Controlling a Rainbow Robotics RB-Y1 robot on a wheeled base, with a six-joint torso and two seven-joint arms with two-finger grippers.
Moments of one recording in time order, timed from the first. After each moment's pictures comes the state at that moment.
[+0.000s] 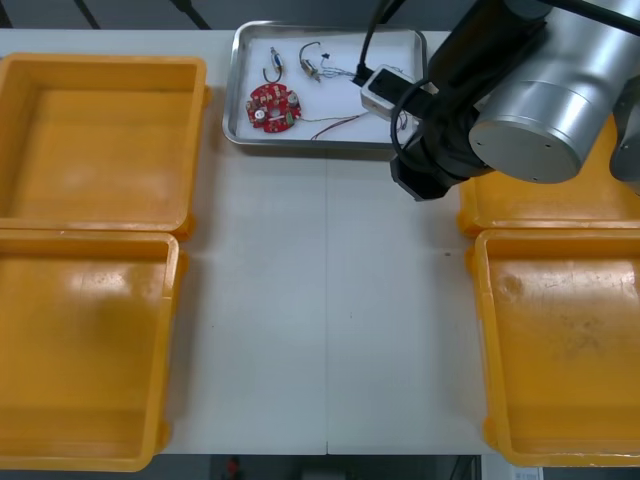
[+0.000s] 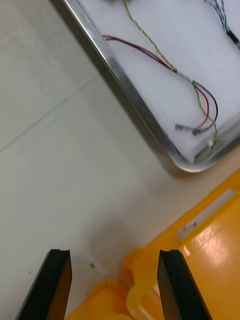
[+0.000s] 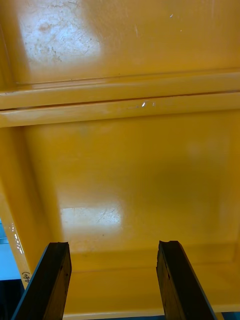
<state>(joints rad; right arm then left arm) -0.95 -0.78 0.62 -2.02 -0.75 1.63 1.40 0.01 1.27 0.29 -2.09 1.22 1.56 -1.24</state>
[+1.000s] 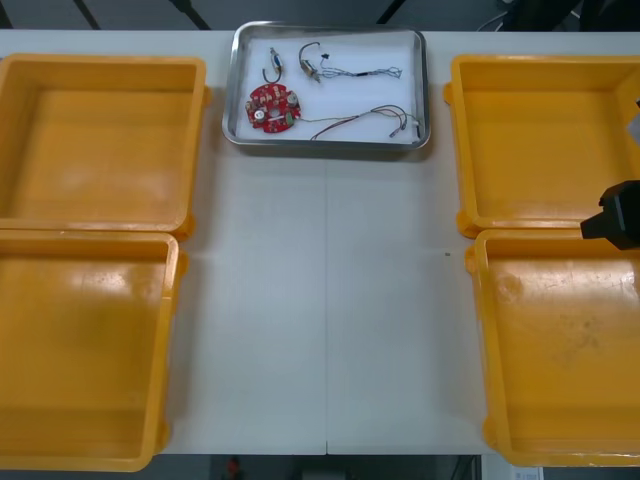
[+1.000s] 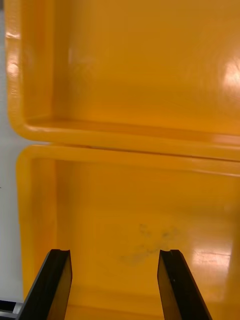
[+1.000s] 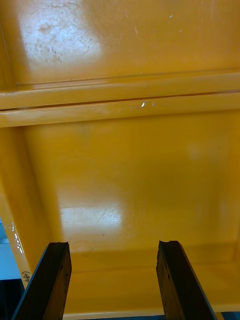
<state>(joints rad) -0.27 -0.97 -0.16 -2.19 -1.03 1.76 1.12 0.01 1.27 0.29 -2.09 1.22 1.56 -1.24</state>
